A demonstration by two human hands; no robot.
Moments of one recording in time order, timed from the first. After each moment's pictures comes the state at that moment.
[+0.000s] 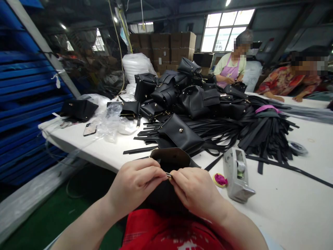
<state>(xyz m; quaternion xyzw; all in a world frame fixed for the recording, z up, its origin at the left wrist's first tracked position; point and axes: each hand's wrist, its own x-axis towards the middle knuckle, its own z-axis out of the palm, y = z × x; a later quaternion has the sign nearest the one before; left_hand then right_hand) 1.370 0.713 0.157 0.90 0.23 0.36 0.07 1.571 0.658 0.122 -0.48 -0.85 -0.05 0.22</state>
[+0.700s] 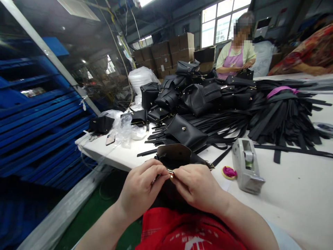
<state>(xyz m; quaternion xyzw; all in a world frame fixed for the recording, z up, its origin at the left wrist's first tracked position) 1.385 0.672 0.169 0.89 0.29 0.34 0.05 1.575 0.641 0.118 -0.45 -0.83 0.06 0.34</state>
